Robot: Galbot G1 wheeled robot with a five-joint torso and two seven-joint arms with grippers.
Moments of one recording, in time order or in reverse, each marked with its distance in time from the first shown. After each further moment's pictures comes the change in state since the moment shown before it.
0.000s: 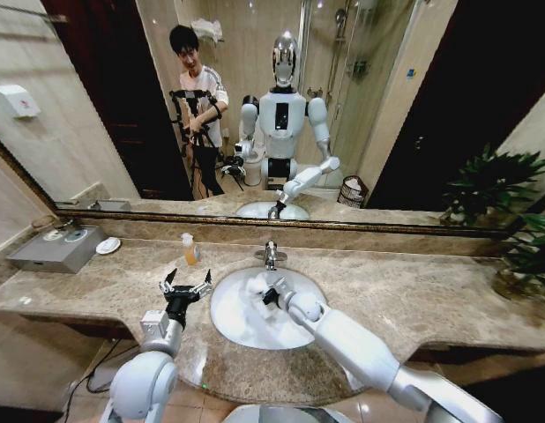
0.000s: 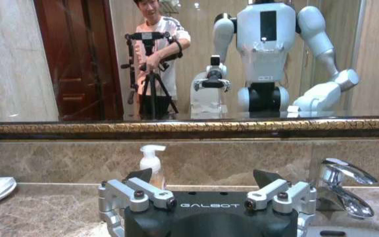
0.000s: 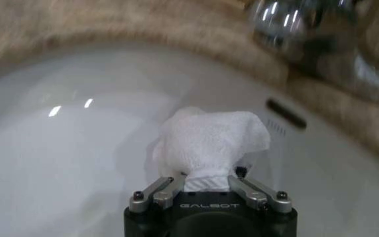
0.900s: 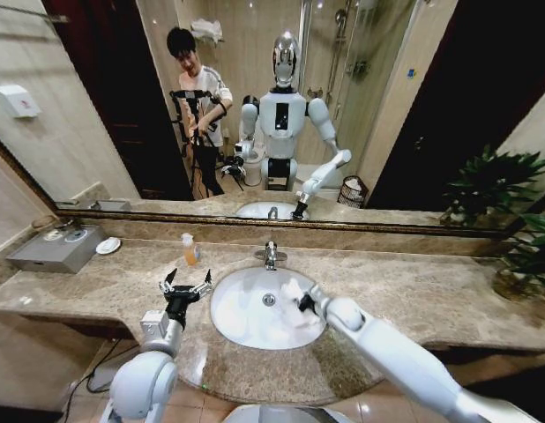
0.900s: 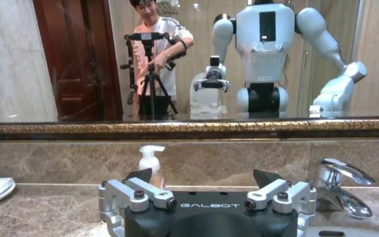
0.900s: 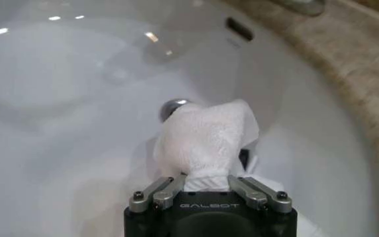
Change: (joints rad) left arm 0.000 0.000 0.000 0.000 0.000 0.000 0.000; right arm -0.181 -0.246 0.121 0.169 -0.060 -0.007 -0.100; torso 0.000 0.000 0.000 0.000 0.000
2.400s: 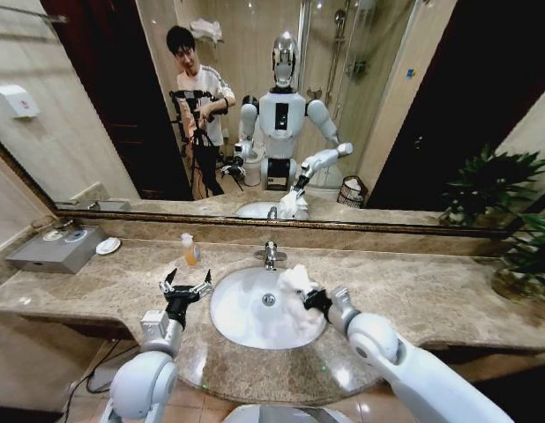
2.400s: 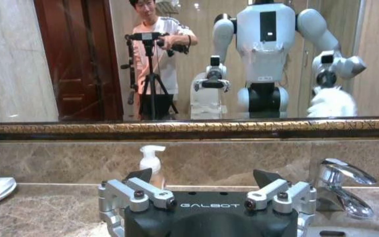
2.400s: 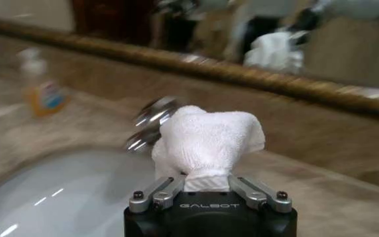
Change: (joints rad) left arm 0.000 0.000 0.000 0.000 0.000 0.000 0.000; right arm -0.218 -0.109 0.355 0.549 0.384 -0.013 0.534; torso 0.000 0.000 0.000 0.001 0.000
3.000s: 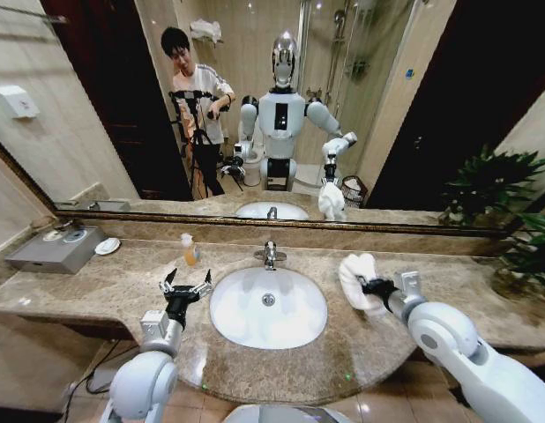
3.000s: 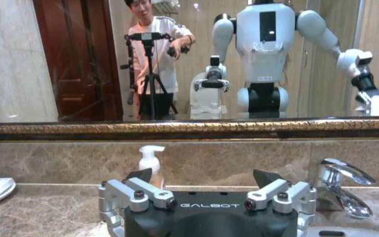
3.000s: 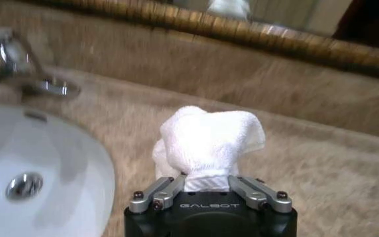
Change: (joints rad) left arm 0.000 0.000 0.000 0.000 0.000 0.000 0.000; right arm -0.258 -0.069 0.390 -0.068 0.104 -0.149 0.003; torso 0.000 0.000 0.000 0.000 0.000
